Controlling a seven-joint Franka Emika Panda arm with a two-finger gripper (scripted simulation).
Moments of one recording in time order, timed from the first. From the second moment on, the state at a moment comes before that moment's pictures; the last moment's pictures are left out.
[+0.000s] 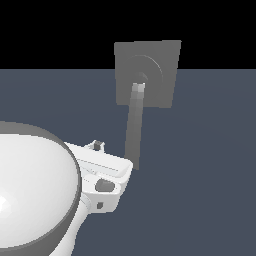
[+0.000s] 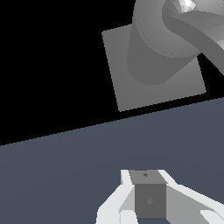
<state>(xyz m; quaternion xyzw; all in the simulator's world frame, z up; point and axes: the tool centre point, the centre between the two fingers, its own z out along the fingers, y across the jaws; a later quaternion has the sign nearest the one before) -0.113 0.080 0.106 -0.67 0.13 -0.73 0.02</state>
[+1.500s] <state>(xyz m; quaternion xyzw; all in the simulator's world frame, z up) -0.140 0.002 0.082 -0.70 0.09 -0.70 -0.05</state>
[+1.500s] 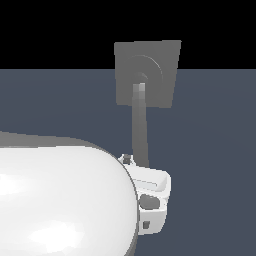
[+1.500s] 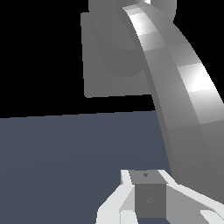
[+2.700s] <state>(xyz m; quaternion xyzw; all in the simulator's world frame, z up) -0.157 -0.068 0.071 -0.72 0.09 -0.69 -0.05</state>
